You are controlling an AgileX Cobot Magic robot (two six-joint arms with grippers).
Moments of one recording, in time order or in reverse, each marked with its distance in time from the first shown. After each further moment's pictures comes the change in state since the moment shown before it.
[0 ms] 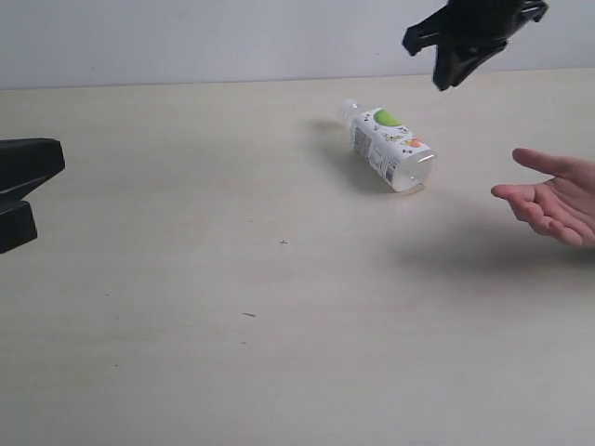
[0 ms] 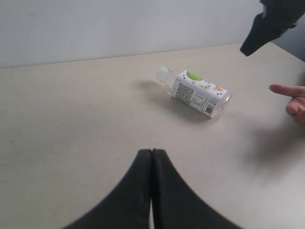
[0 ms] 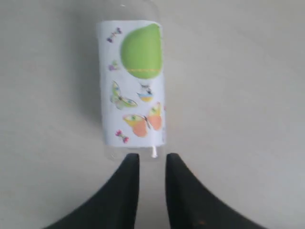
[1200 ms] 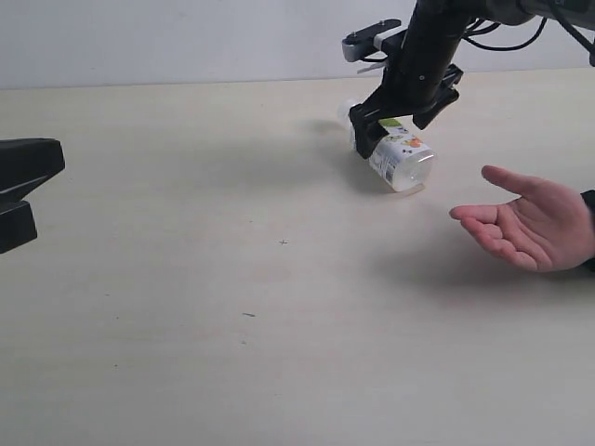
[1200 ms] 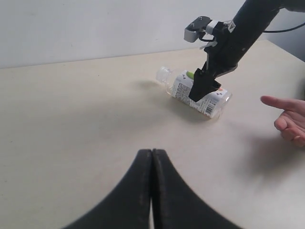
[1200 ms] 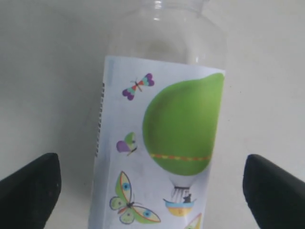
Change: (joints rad) left arm 0.000 0.000 0.000 0.000 0.000 0.000; right arm 0.070 0.272 -0.092 -0.035 -0.136 -0.063
